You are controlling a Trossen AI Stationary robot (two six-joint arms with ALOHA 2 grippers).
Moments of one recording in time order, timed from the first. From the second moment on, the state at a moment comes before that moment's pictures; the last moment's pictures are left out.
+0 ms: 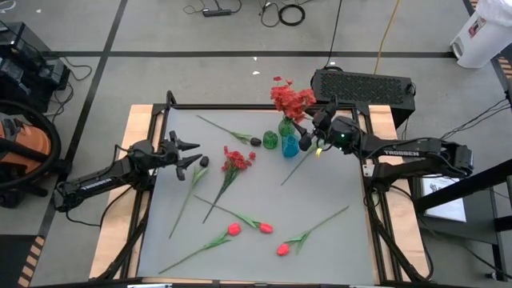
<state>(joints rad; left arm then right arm) 0.42 0.10 0.03 -0.02 0.15 0.03 -0.38 1.10 0.51 0.44 0.31 -0.07</state>
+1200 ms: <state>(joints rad) 0.42 0.10 0.03 -0.02 0.15 0.03 -0.37 0.82 0.51 -0.13 0.30 0.09</state>
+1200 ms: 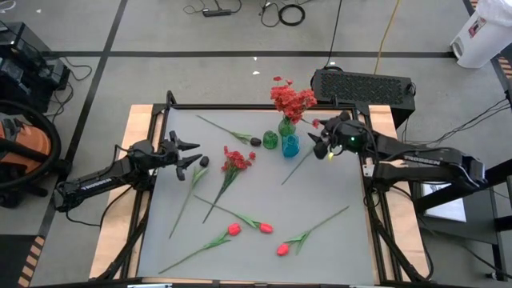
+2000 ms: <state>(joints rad) 0.42 0.10 0.03 -0.02 0.15 0.03 -0.13 0.85 0.51 -0.21 0.05 0.31</state>
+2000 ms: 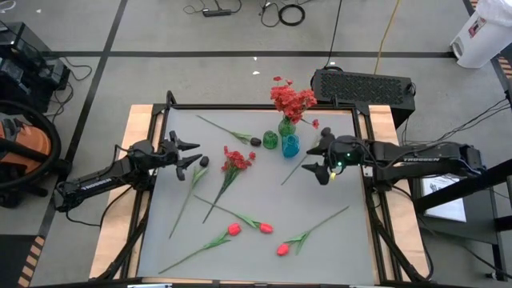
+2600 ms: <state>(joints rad) 0.42 0.10 0.03 -0.02 0.15 0.03 -0.13 0.87 0.51 -0.21 0.05 0.30</state>
